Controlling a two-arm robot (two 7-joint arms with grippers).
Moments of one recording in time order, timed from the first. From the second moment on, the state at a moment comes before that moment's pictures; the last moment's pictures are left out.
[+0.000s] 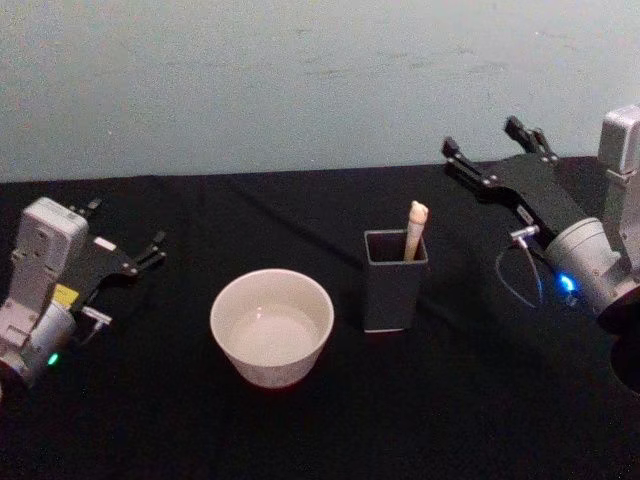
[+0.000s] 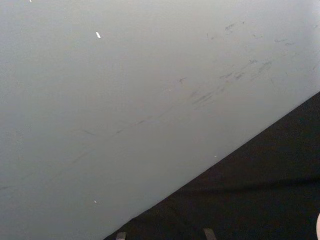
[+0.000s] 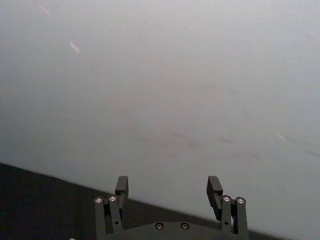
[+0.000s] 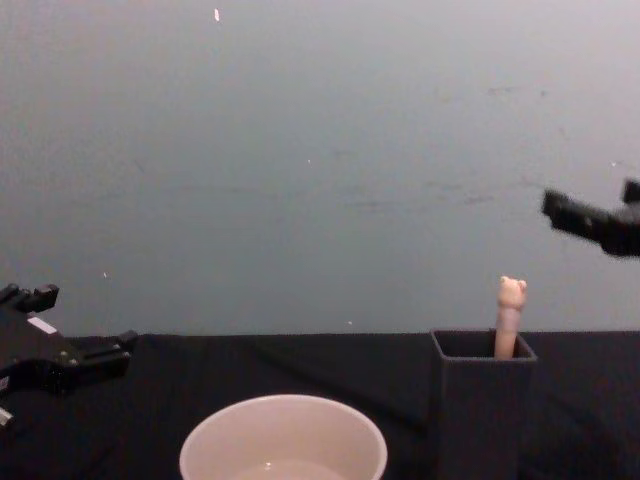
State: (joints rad) left arm -0.20 0.60 0.45 -1.41 -0.25 -0.12 0.03; right arm 0.22 0.34 -0.23 -1.47 0.34 -0.10 0.18
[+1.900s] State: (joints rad) left arm -0.20 0.60 0.45 -1.41 -0.25 -0.12 0.03; right arm 0.23 0.31 -0.28 -1.29 0.19 -0.01 0.14
